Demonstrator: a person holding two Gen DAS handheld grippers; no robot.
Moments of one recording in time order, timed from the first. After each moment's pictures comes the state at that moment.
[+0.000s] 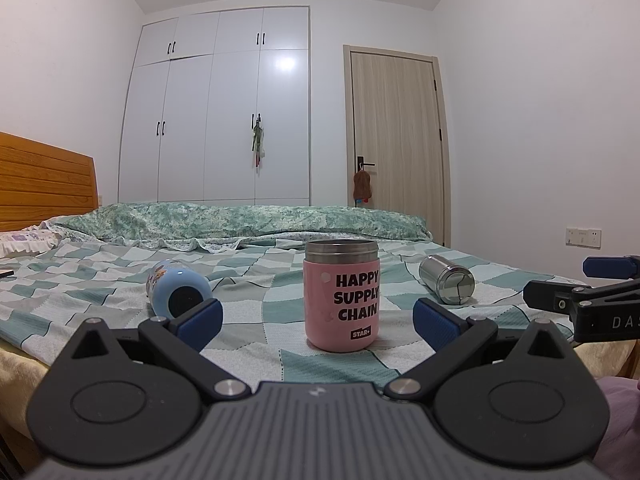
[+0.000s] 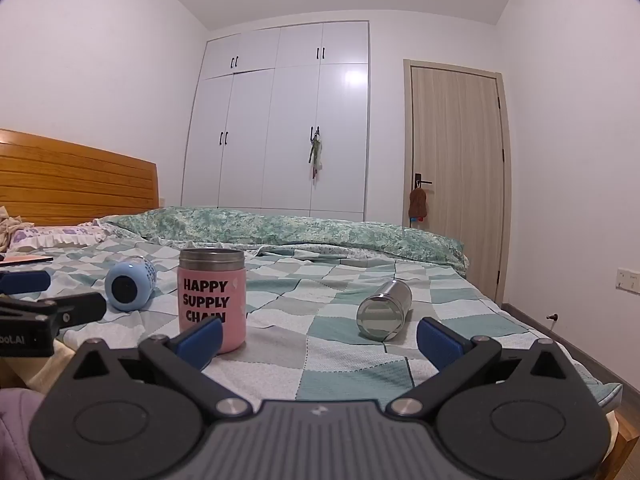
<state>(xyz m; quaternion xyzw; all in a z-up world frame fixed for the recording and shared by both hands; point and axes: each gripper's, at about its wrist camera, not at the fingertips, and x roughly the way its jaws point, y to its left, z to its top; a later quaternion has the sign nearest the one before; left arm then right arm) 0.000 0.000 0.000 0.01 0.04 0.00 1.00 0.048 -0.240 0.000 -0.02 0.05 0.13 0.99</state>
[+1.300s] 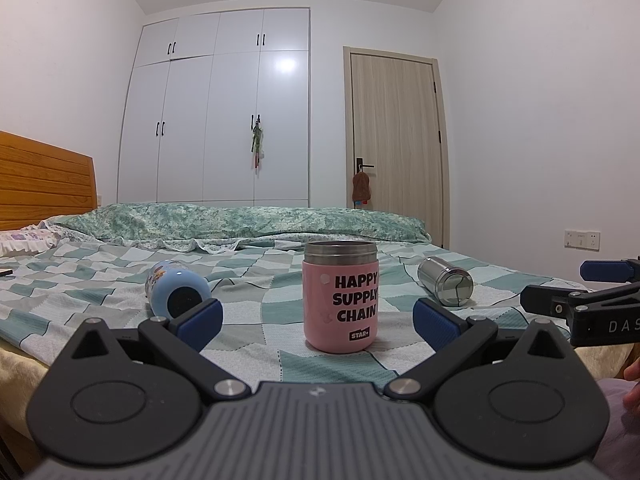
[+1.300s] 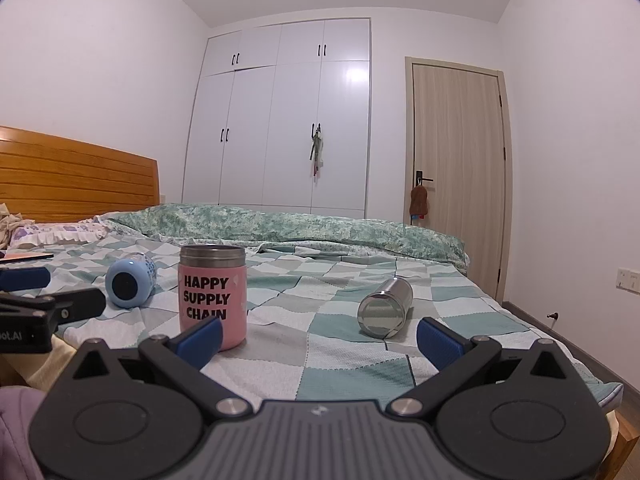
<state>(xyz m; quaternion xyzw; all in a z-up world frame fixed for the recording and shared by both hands) -0.001 0.000 0.000 0.01 0.03 0.00 1.00 0.048 -0.239 0.001 -0.03 0.05 0.14 0.99</state>
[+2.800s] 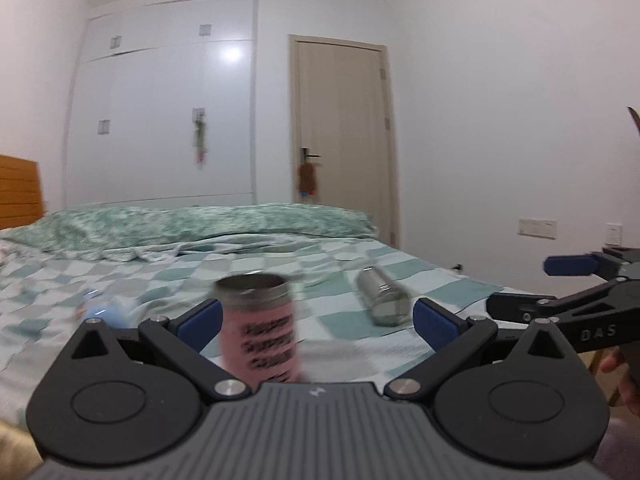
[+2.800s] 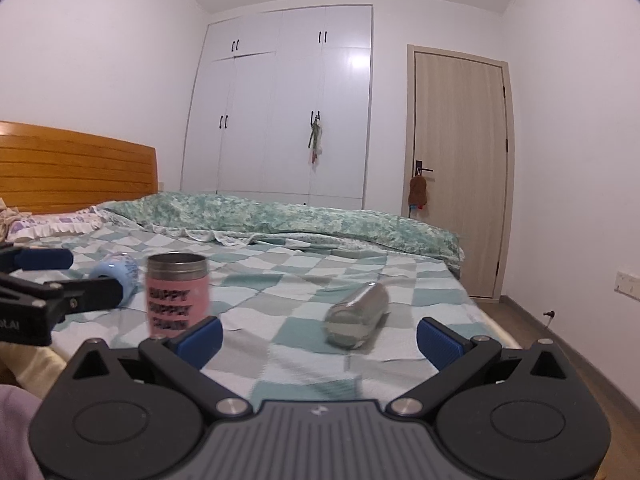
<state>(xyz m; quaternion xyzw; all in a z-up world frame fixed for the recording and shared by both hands) 0.048 -0.064 0.048 0.03 0.06 -0.09 0.99 0.075 -0.288 0.035 -0.04 0.08 0.14 0.99</state>
